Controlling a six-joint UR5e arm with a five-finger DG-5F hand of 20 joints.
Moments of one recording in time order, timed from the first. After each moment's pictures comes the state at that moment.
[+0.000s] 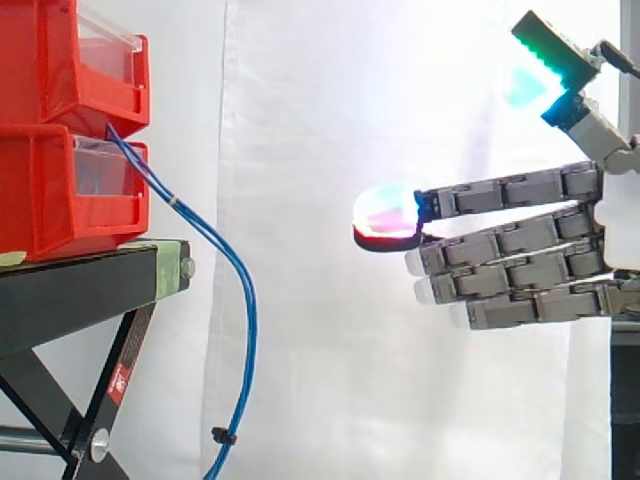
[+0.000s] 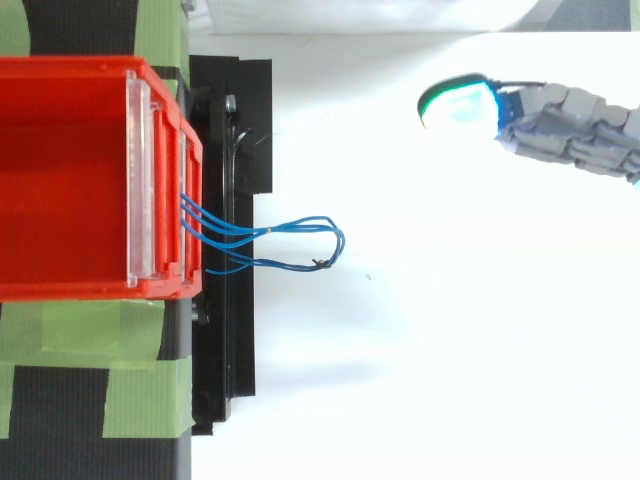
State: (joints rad) arm 0.34 -1.71 -2.18 -2.32 -0.87 -0.15
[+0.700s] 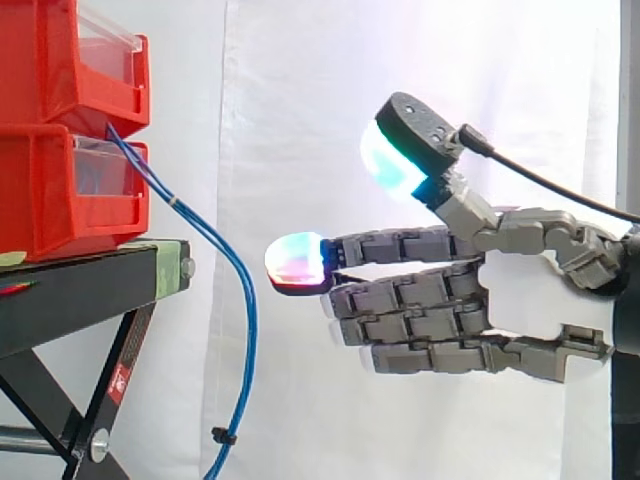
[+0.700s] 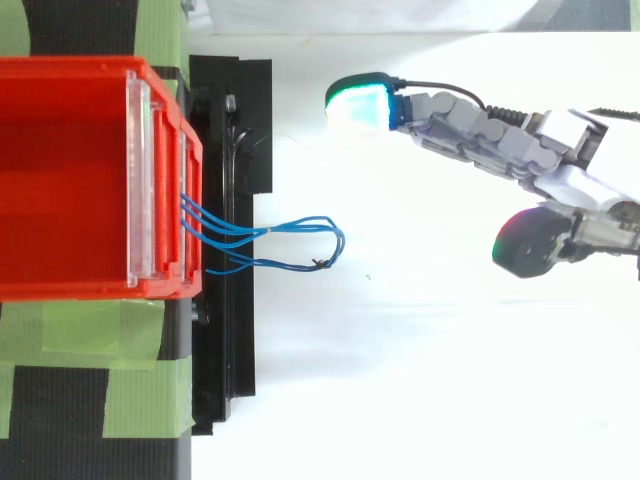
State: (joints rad) arm 0.33 -1.95 -2.03 -2.17 -0.82 -0.31
